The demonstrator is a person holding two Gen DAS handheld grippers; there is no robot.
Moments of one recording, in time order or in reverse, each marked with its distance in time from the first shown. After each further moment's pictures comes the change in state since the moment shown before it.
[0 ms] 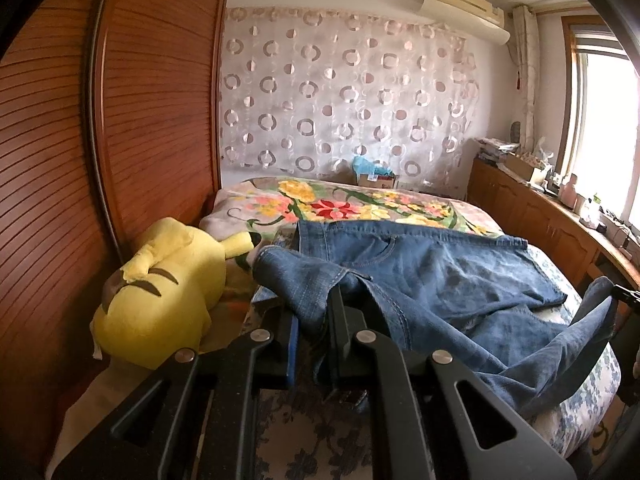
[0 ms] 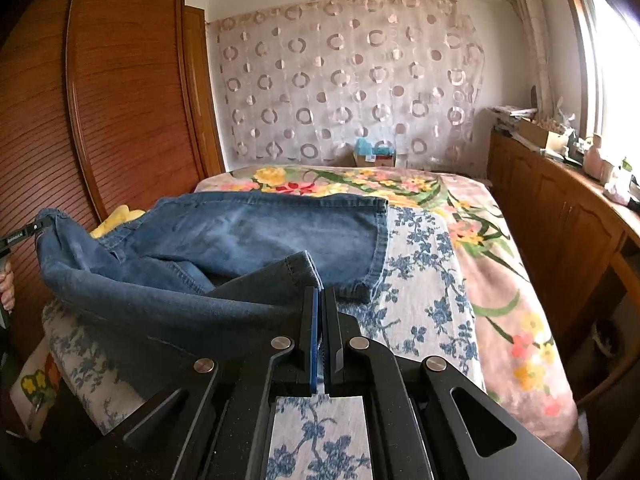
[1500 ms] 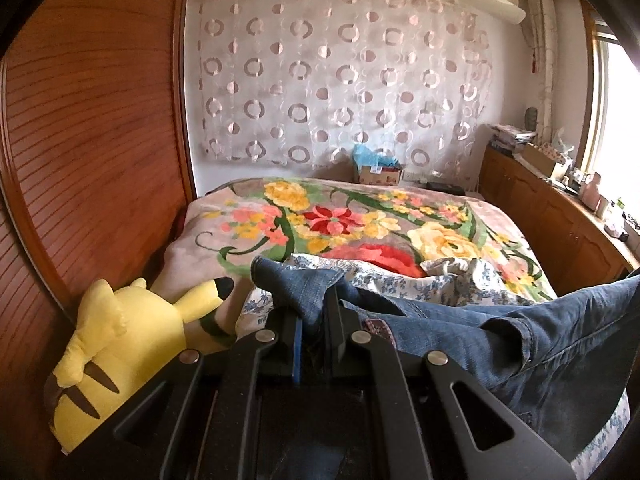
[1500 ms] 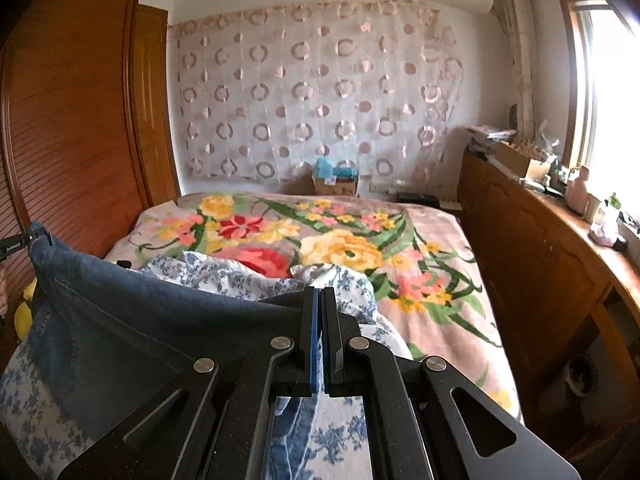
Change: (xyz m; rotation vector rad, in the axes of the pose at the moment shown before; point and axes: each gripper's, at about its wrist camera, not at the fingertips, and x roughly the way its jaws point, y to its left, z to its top) left arm 0.217 -0.027 0.121 0.021 0.092 0.009; right arm 0.113 -0.021 0.125 -0.031 -0.012 -0.143
